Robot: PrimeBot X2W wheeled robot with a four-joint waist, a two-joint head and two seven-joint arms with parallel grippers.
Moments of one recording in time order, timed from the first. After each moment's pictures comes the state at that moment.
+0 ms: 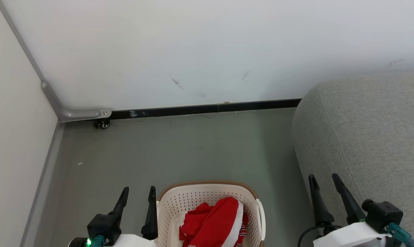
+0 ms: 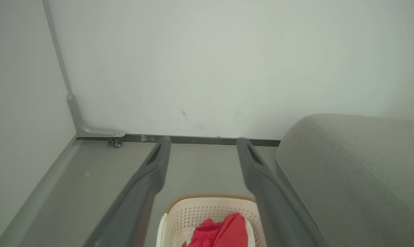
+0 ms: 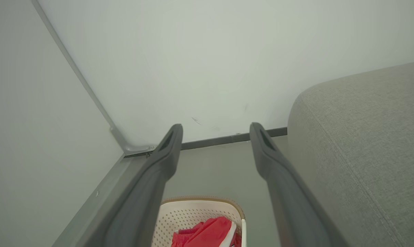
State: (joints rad) left arm -0.03 0.06 -0.28 0.29 -0.31 0.09 -0.24; right arm 0.00 -0.04 0.04 0.32 0.30 0.12 -0.20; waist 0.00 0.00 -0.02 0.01
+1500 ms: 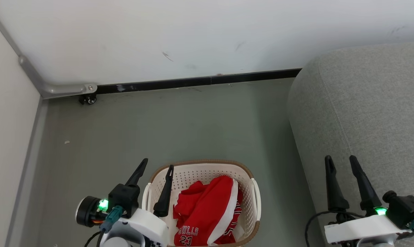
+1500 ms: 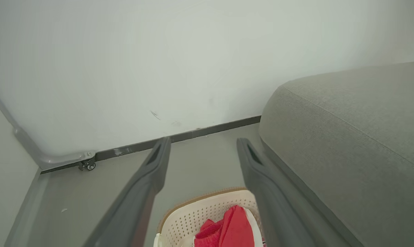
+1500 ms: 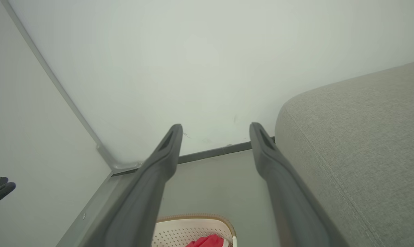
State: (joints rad) left arm -0.21 0.10 -0.34 0.40 -0.20 0.04 -0.25; right arm 0.00 -0.04 0.00 0.22 0.32 0.12 -0.24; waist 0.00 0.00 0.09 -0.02
